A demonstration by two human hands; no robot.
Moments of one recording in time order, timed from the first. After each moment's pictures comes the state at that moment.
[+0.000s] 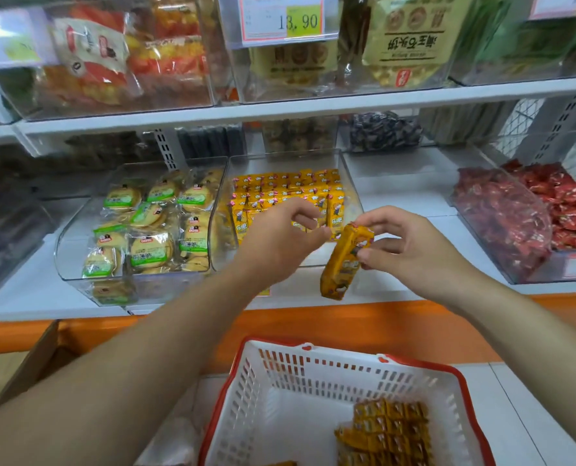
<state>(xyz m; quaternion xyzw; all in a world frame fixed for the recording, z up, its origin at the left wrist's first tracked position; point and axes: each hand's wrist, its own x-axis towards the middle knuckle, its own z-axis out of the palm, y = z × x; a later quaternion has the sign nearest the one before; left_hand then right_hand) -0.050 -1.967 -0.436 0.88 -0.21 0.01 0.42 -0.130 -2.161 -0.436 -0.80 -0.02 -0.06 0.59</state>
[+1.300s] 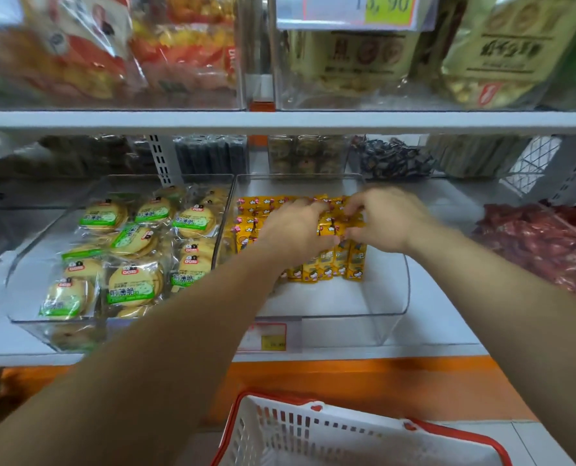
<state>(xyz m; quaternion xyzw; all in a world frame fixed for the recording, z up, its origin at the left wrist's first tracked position) 0.098 -1.990 -0.472 0.94 -0.29 0.05 0.14 0.044 -2.158 -0.433 -1.00 -0.01 -0.08 0.01</state>
